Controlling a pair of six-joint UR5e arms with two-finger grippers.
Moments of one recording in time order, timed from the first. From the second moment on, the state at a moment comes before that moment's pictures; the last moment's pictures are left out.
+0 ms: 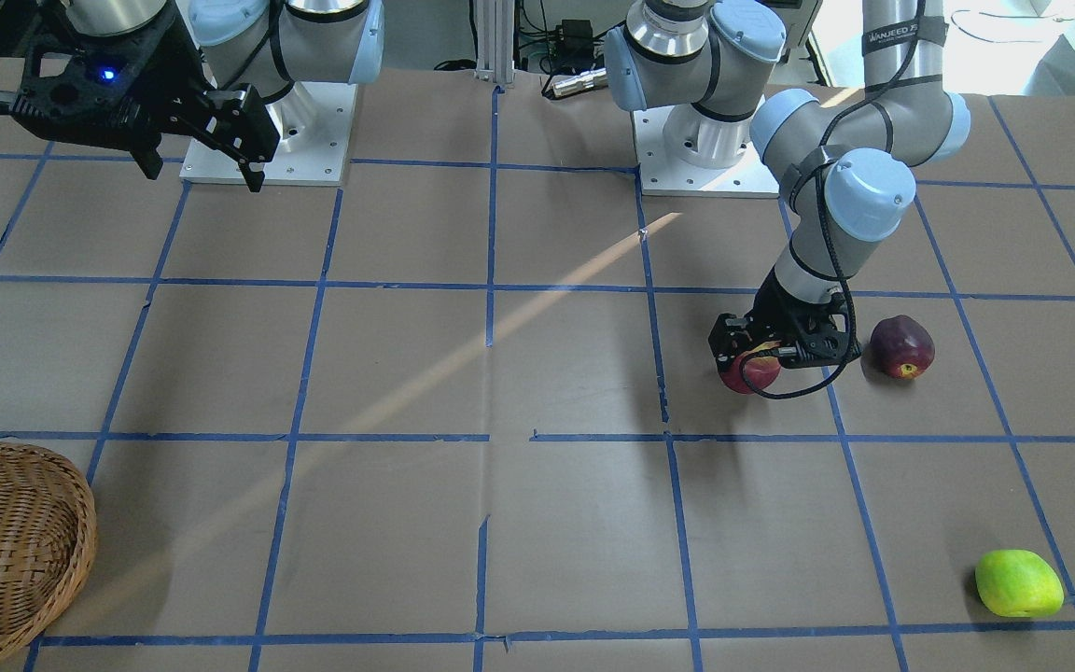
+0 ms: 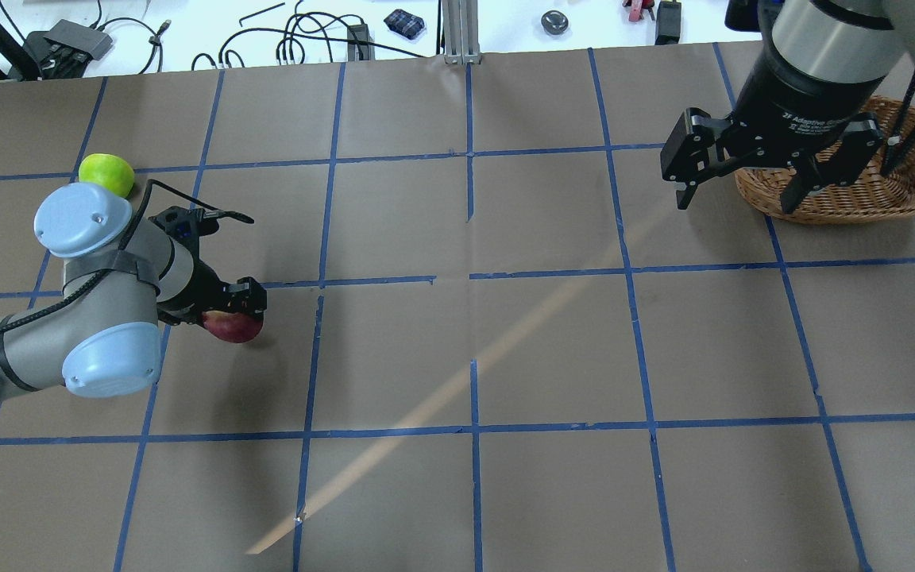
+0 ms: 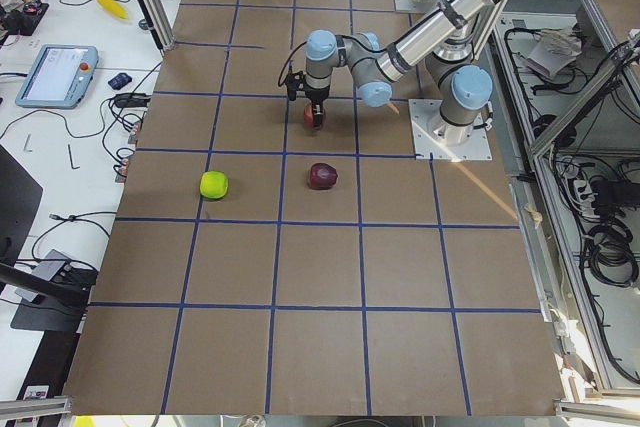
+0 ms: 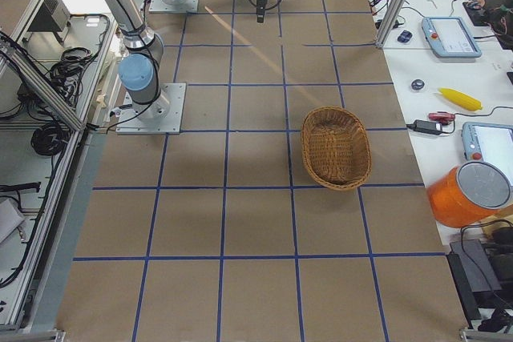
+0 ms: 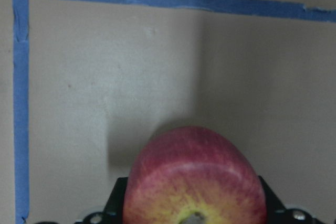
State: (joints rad) left arm -1.37 -1.69 -2.16 -0.80 1.51 0.05; right arm 1.56 -1.66 1.58 -1.46 -1.59 0.11
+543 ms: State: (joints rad) left arm -1.72 -1.81 -1.85 -0.88 1.49 -0.49; right arm 1.56 -1.66 1.58 -1.46 -1.59 0.11
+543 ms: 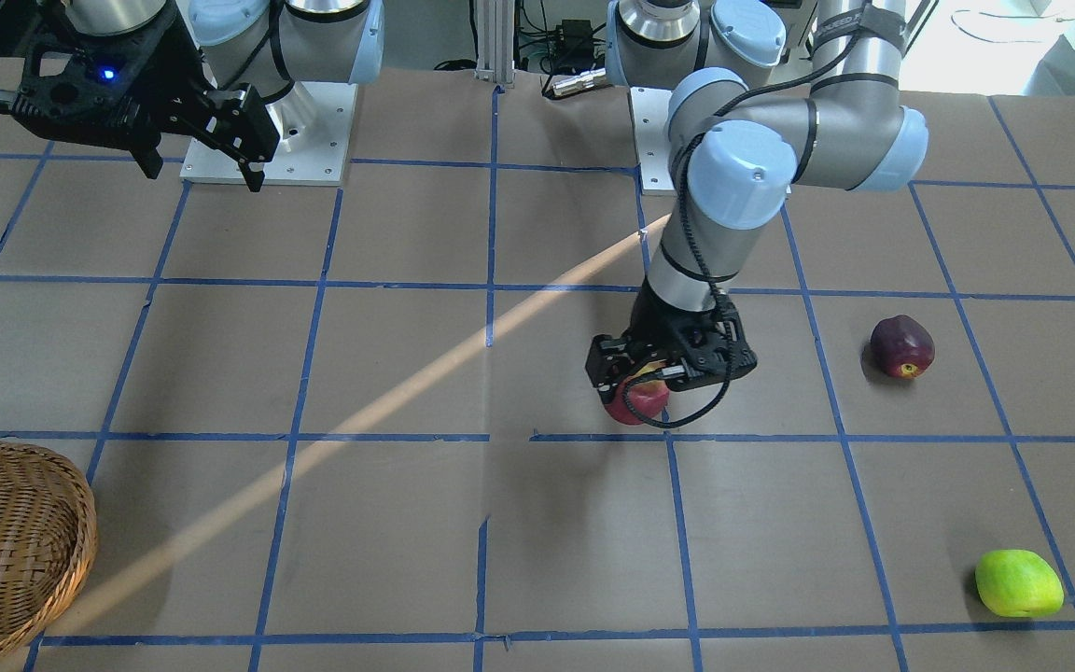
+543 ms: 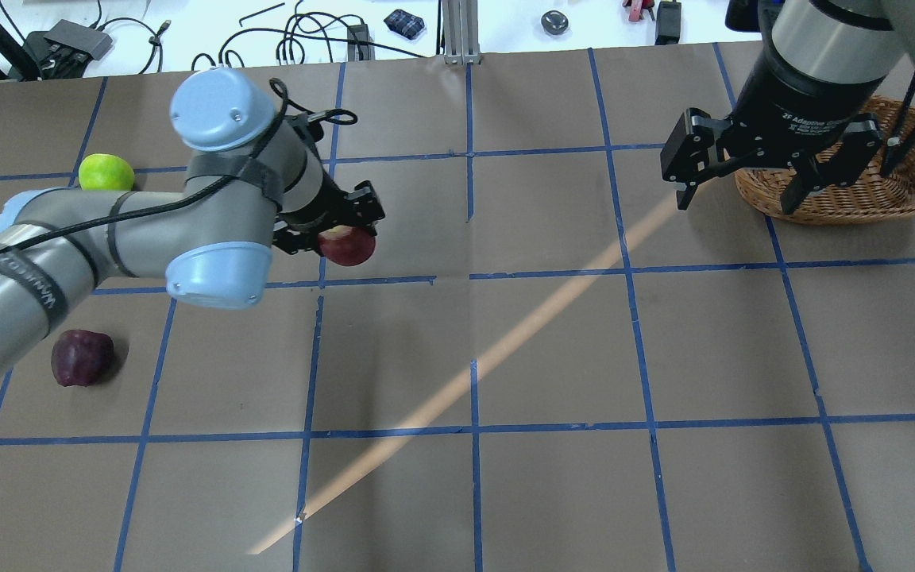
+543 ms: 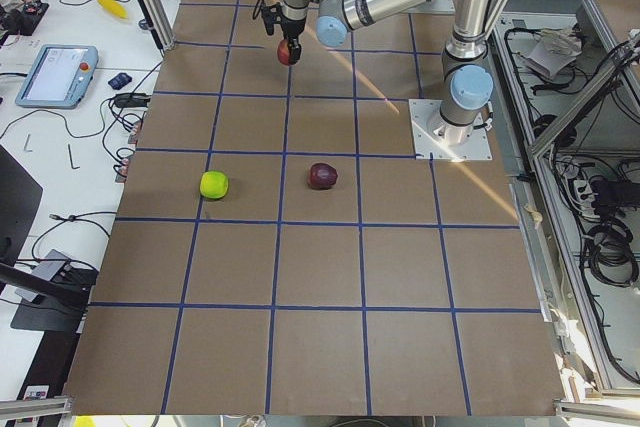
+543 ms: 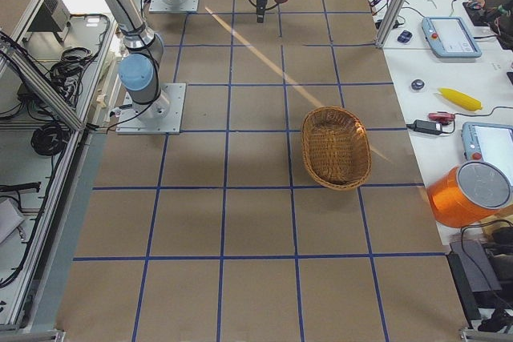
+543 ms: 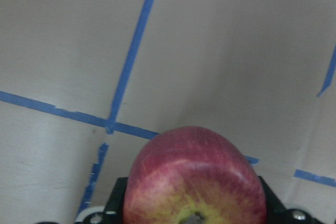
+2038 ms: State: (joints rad) left arm -1.91 -2.02 -1.74 -0.79 1.50 -0.64; right arm 1.50 -1.44 1.57 -1.54 -1.59 0.10
